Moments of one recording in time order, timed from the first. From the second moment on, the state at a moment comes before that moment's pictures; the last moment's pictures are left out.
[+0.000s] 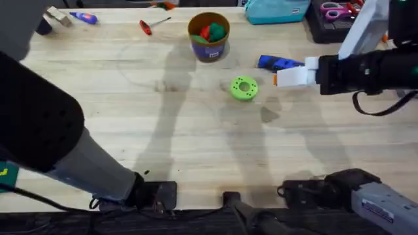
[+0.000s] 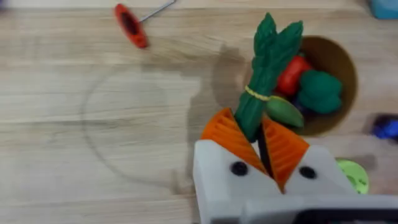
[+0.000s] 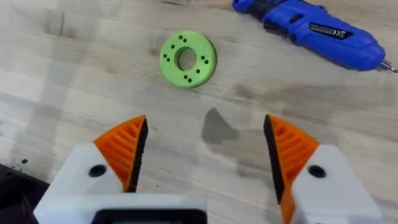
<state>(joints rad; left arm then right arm) -0.19 1.80 1.81 -1.00 -0.02 -0.19 0.19 1.01 0.98 -0.95 -0.21 0.13</state>
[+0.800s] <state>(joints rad) -0.32 1.99 1.81 -0.90 0.06 -0.17 0.19 1.01 0.98 -0.95 -0.21 0.13</state>
